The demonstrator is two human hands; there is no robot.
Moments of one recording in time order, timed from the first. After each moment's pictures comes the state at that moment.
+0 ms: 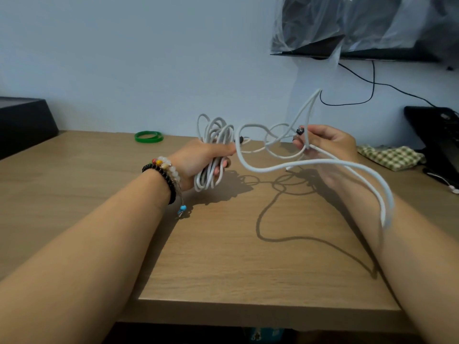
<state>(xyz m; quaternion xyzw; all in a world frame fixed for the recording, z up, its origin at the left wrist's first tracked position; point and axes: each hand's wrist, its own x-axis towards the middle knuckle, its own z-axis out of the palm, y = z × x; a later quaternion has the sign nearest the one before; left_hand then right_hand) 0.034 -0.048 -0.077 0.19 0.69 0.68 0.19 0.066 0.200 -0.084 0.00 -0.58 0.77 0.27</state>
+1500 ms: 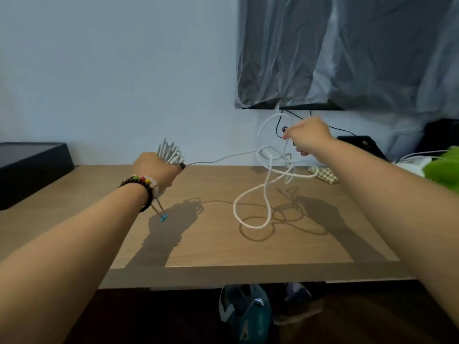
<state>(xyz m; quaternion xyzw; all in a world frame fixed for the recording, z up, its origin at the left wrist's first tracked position) 0.101 -0.093 -0.020 0.01 0.86 0.49 -0.14 0.155 0.209 0.049 -0.15 -0.88 0.38 0.25</state>
